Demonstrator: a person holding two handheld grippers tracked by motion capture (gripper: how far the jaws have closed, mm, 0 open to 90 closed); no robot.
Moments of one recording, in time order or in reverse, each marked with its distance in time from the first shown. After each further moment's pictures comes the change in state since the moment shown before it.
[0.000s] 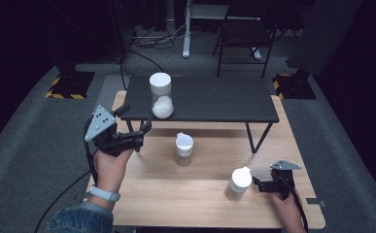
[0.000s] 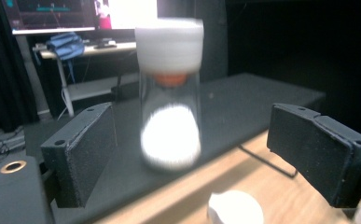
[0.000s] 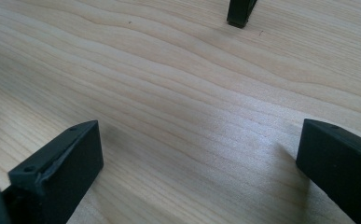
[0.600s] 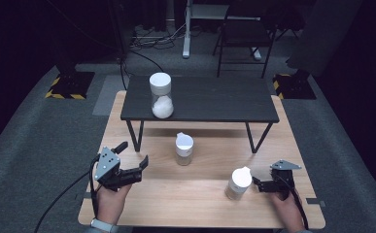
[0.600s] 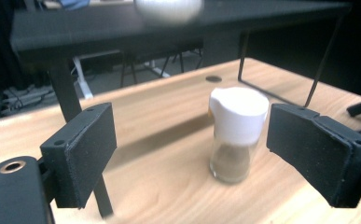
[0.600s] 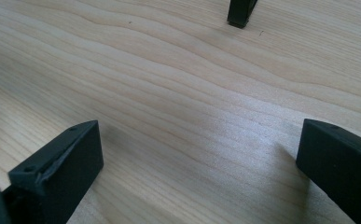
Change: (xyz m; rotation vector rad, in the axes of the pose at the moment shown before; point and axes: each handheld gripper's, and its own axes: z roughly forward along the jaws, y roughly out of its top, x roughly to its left) left arm -0.021 -0.090 -0.020 0.127 0.056 -0.012; right arm 0.000 0.000 0.000 0.000 0.001 -0.001
